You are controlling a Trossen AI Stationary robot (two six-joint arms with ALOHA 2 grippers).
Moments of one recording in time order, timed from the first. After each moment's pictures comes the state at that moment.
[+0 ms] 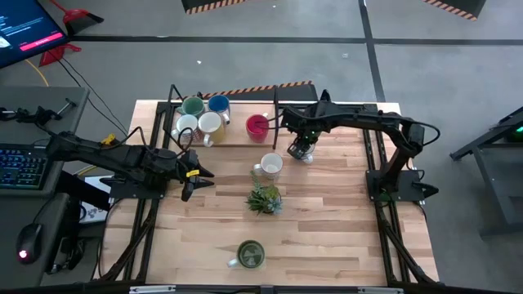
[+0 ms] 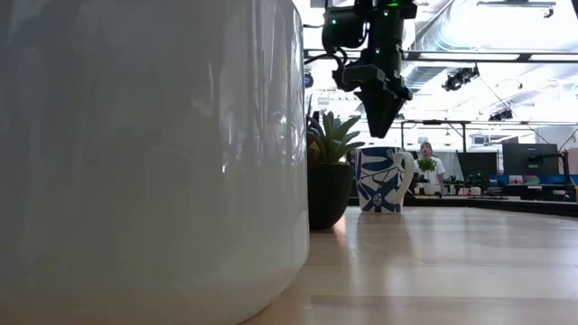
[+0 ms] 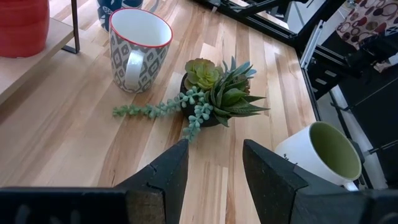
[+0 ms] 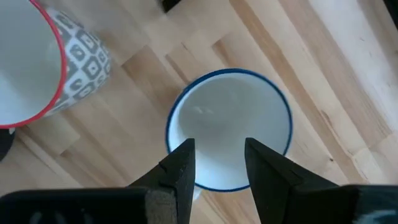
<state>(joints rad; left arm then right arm) -0.18 0.65 0.49 -0.33 -0.09 -0.47 -0.31 1.73 1.49 -1.18 0.10 0.34</state>
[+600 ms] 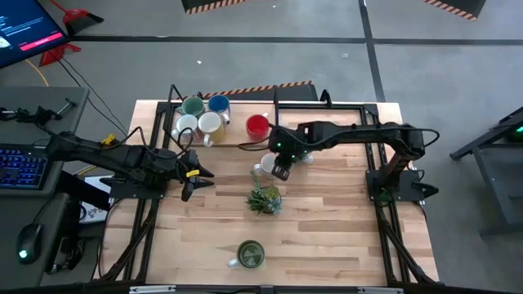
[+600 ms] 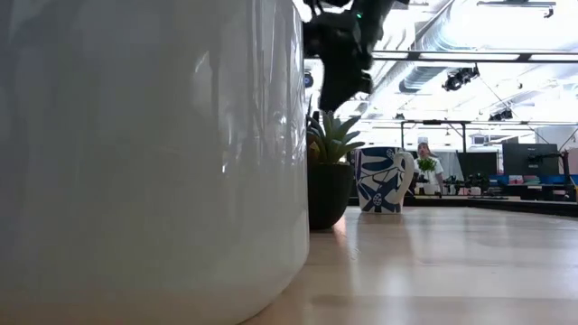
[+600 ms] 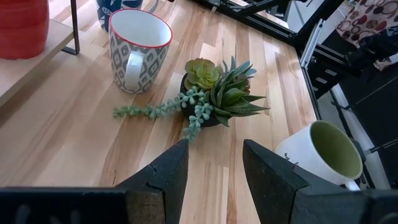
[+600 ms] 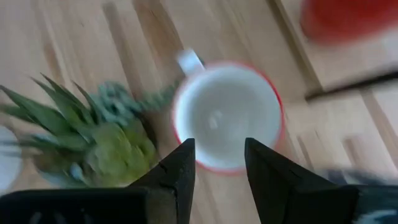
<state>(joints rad) -0.18 0.65 0.49 -0.33 -0.09 -0.46 -0.11 1.73 1.49 -0.84 0.00 0.28</state>
